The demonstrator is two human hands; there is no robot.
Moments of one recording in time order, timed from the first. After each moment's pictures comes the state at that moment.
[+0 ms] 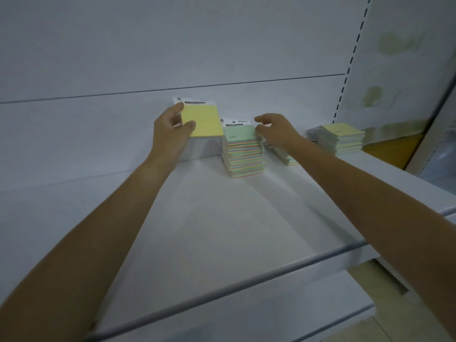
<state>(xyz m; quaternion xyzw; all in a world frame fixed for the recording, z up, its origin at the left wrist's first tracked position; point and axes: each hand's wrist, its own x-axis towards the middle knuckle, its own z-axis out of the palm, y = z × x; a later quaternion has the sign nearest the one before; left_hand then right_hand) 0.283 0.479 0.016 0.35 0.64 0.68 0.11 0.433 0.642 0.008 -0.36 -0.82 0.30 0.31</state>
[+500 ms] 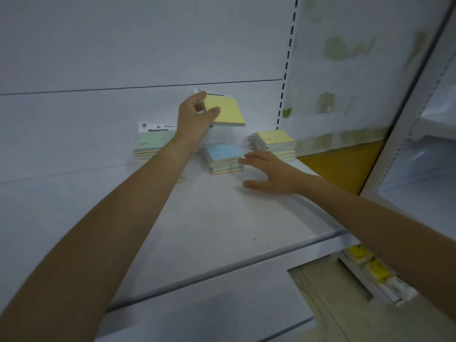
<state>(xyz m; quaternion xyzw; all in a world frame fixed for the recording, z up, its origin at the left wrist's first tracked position) 0.429 0.648 0.029 0.38 0.60 0.69 0.15 0.612 0.718 -0.040 -0.19 -0.97 0.09 0.14</state>
